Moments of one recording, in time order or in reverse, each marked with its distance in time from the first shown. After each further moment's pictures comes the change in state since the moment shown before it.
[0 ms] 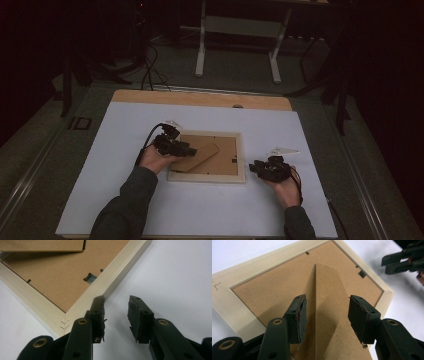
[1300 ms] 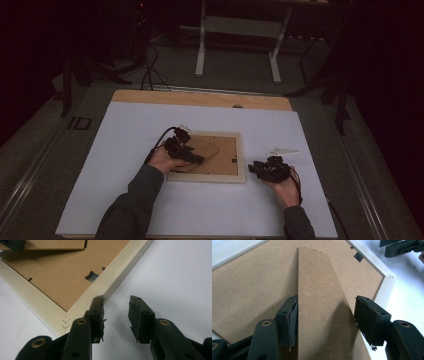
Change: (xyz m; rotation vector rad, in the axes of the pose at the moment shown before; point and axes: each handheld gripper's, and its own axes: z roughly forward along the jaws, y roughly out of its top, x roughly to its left) left arm -0.006 0.003 0.033 0.125 -0.057 0.063; right arm 0.000 -0.001 0.003 0.008 0.013 0.000
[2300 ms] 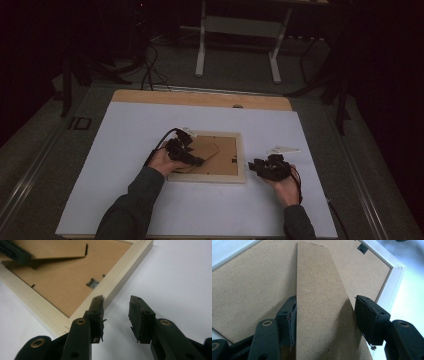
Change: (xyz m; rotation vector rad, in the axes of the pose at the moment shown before) left arm -0.007 -0.001 0.002 0.029 0.057 0.060; right arm 0.001 0.007 -0.004 -0.020 -0.011 0.007
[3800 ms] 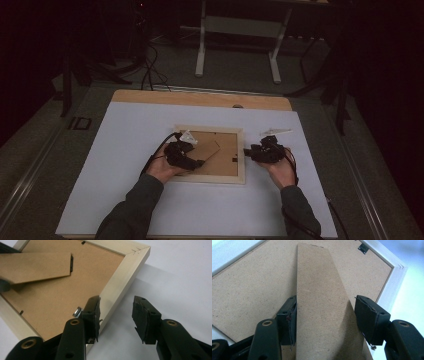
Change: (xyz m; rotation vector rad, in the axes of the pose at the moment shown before) left arm -0.028 -0.010 -0.012 -0.096 0.137 0.136; right arm -0.003 0.053 0.014 0.055 -0.024 -0.017
